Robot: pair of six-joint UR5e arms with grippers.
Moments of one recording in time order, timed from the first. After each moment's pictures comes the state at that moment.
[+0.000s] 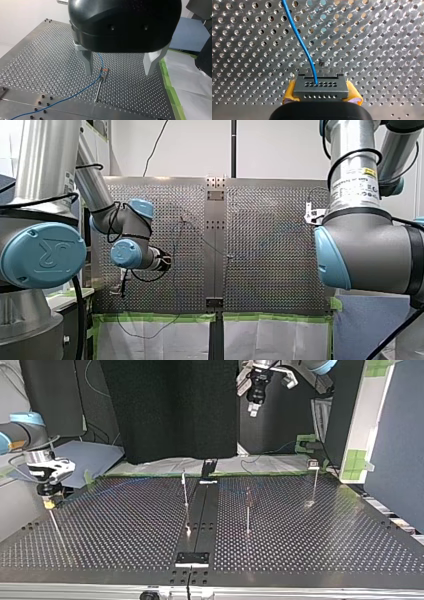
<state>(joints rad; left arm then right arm) -0.52 -1.68 -2.50 -2.28 -1.88 -1.73 1.48 -1.09 1.46 -0.34 1.12 1.60</state>
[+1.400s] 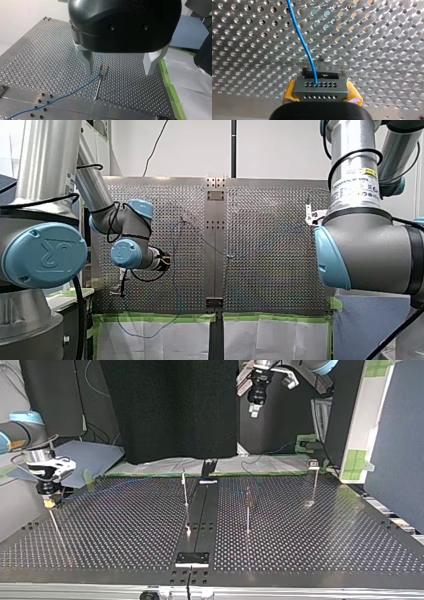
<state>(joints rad) -0.51 -1.68 -2.50 -2.28 -1.88 -1.72 1.48 -1.09 1.47 -0.33 1.13 1.50</state>
